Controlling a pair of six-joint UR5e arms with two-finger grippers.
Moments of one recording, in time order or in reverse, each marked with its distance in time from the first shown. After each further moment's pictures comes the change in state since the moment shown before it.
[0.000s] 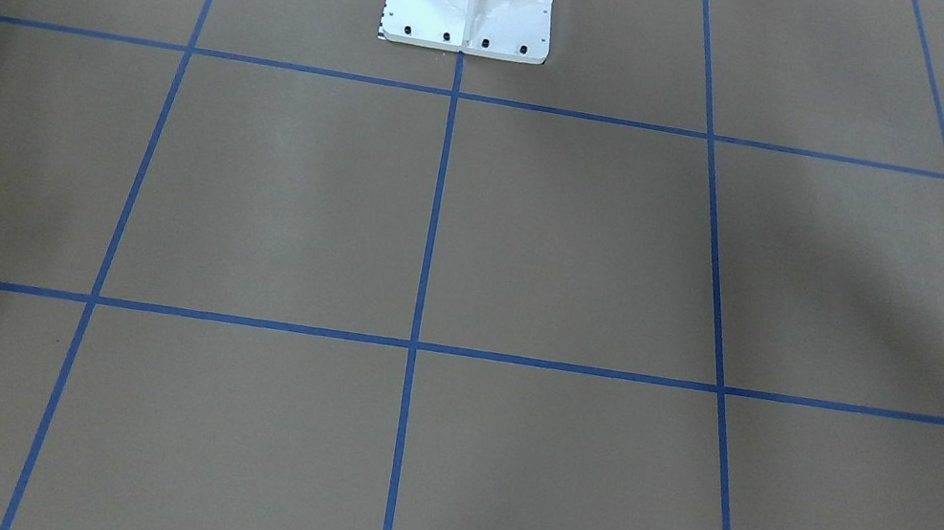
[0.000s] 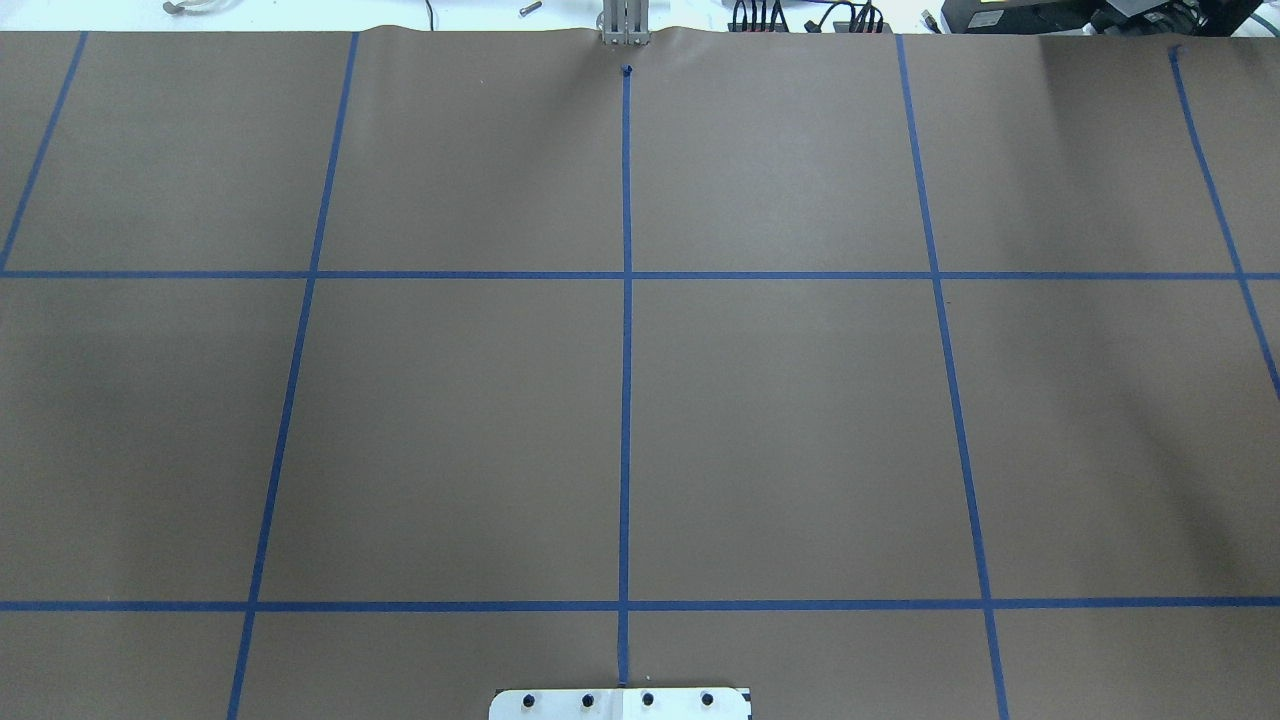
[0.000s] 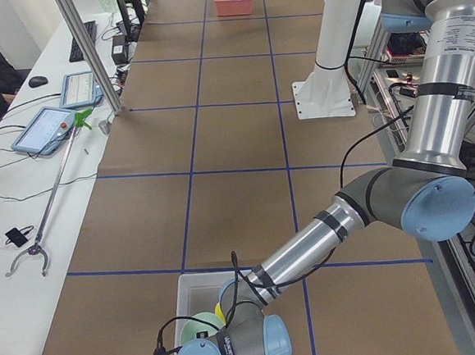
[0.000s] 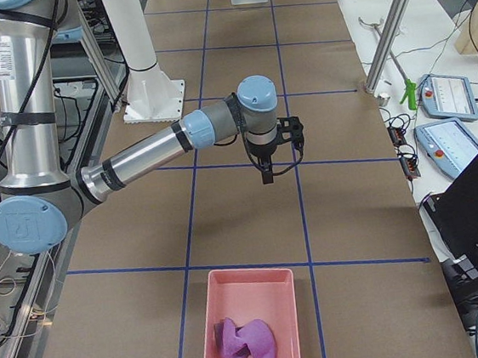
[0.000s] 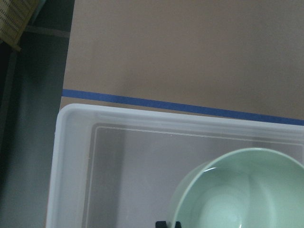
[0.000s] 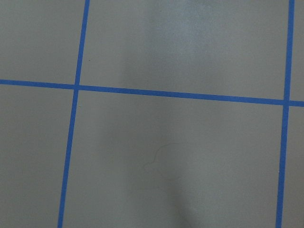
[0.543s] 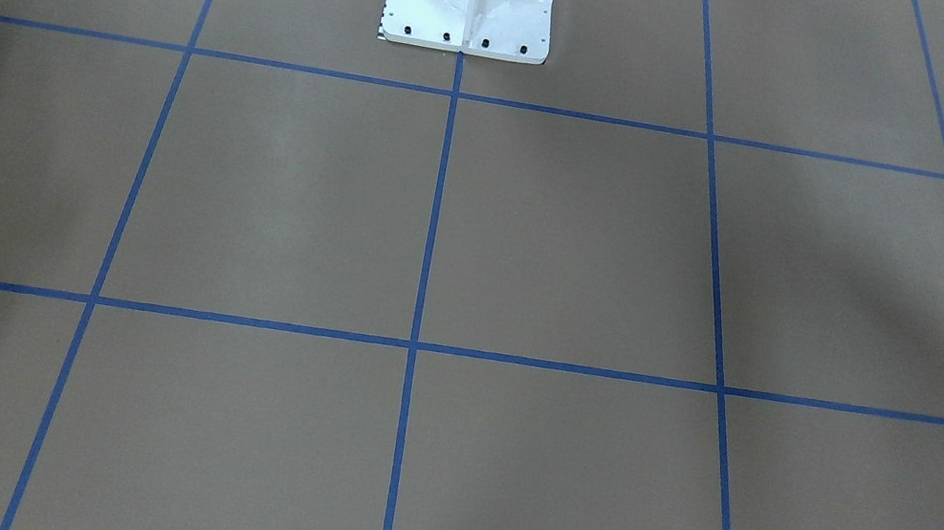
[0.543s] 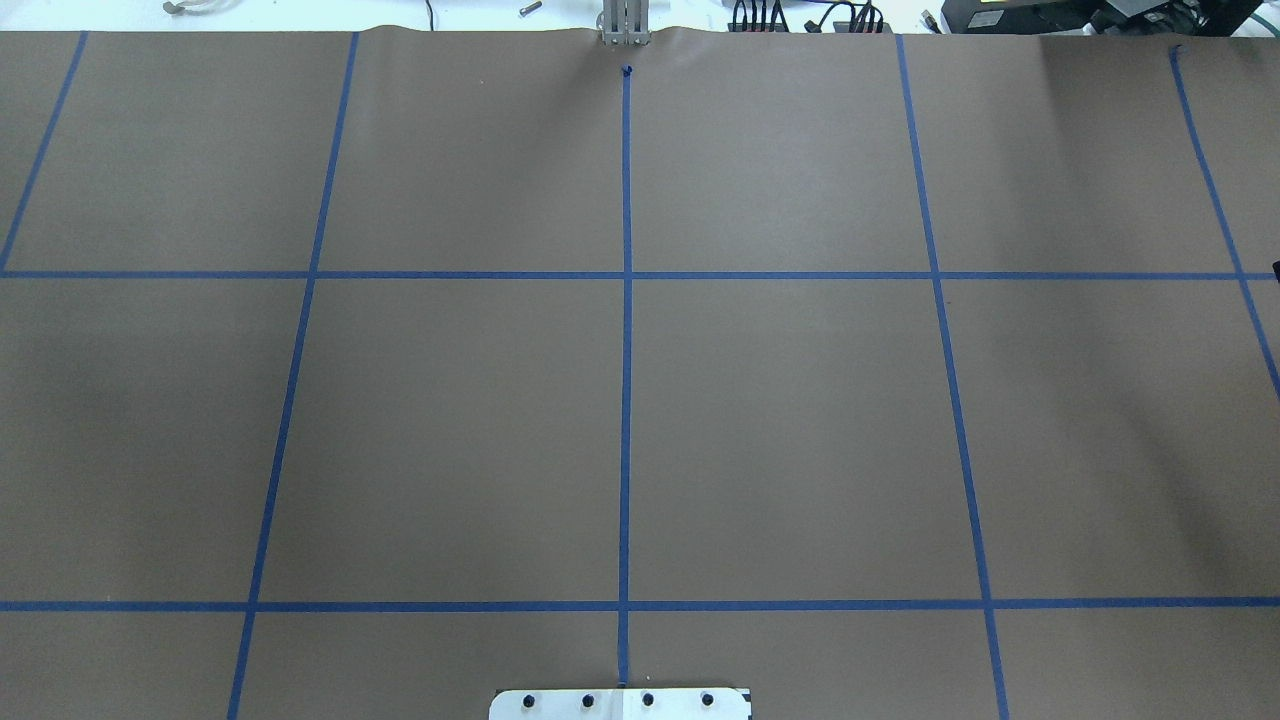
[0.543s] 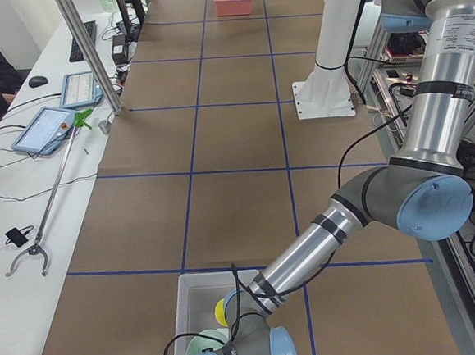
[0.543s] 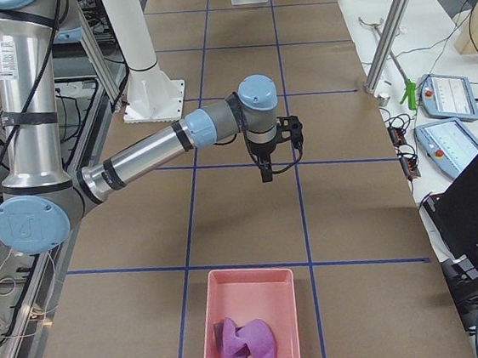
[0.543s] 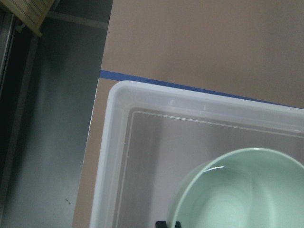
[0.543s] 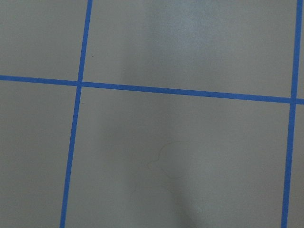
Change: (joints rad) left arm -0.005 -0.024 0.100 -0.113 0.089 -0.043; right arm -0.020 0.003 0.001 0.001 -0.001 0.009
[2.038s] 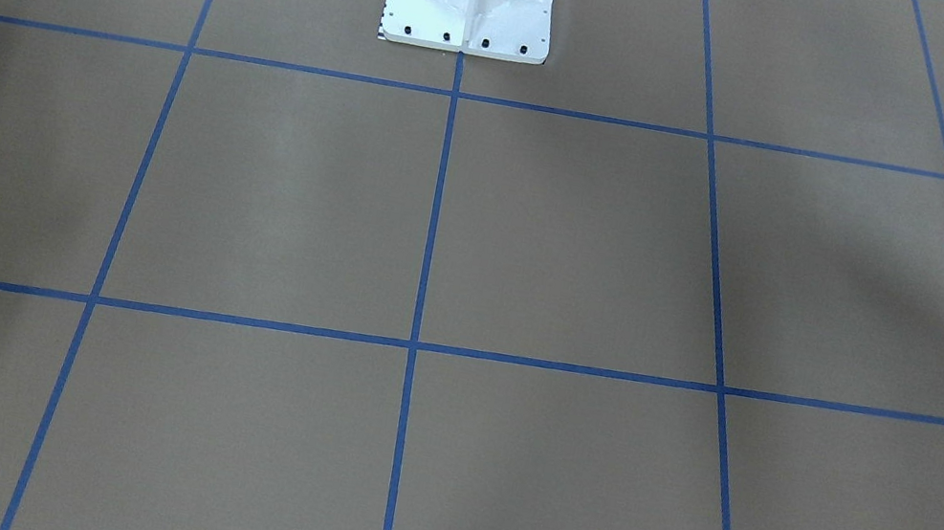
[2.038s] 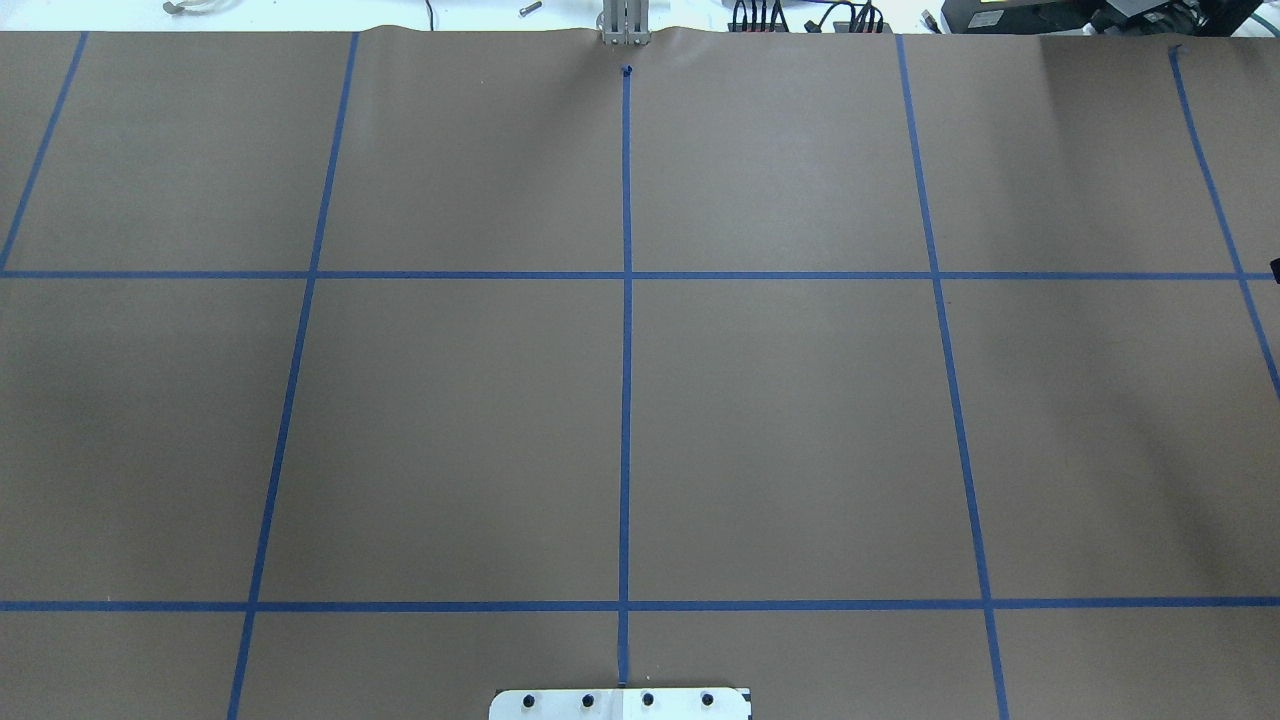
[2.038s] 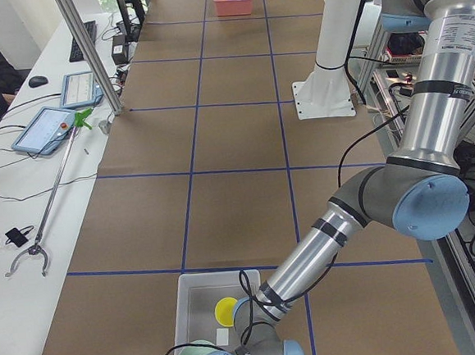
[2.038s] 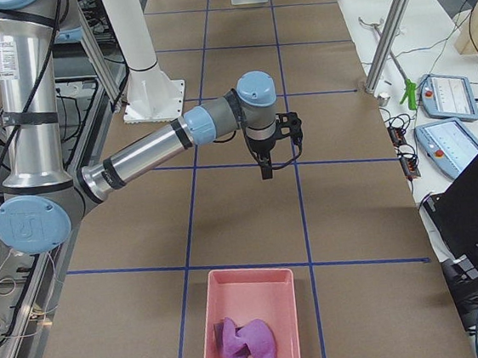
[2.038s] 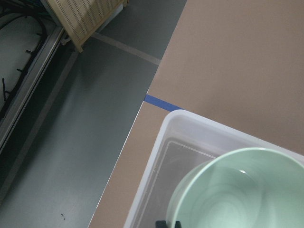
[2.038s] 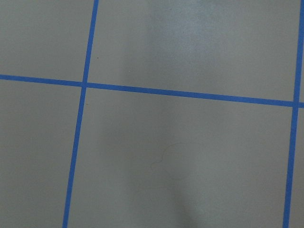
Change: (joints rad) left arm 0.015 -0.008 0.083 -0.244 0.009 -0.344; right arm -0.003 0.002 0.015 -0.001 -0.006 0.001
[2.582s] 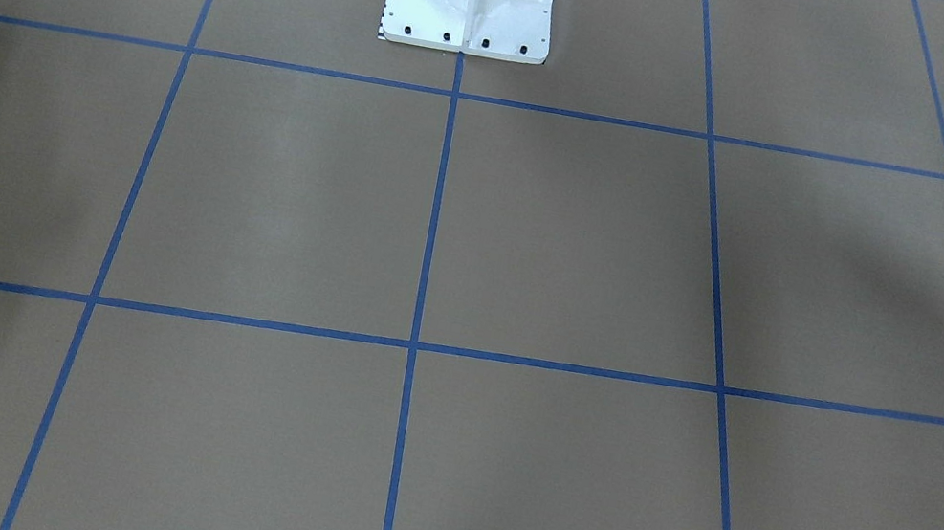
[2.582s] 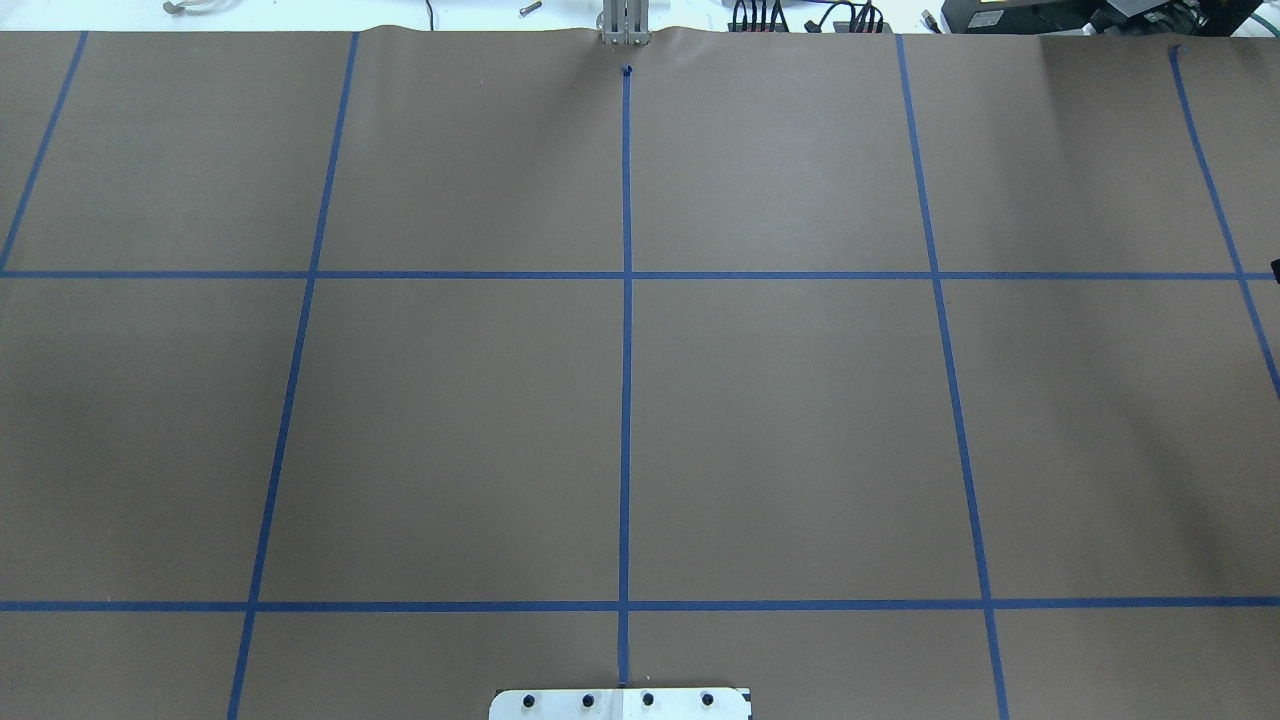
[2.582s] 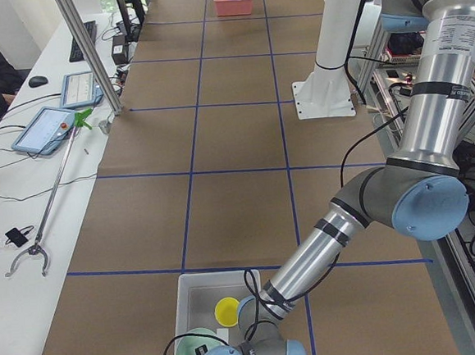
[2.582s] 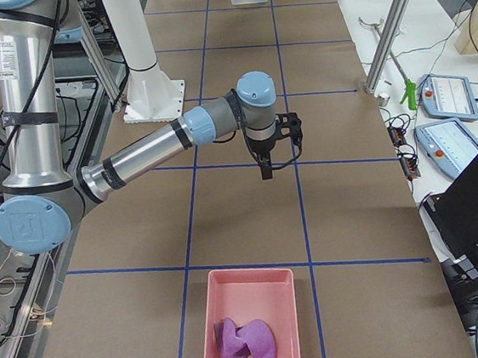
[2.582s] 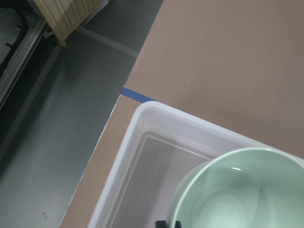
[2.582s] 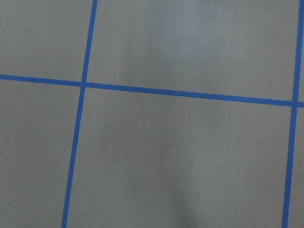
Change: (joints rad) left arm 0.033 0.028 0.001 -0.104 -0.059 -0.084; right arm 0.000 -0.001 0.000 0.000 -0.003 0.000
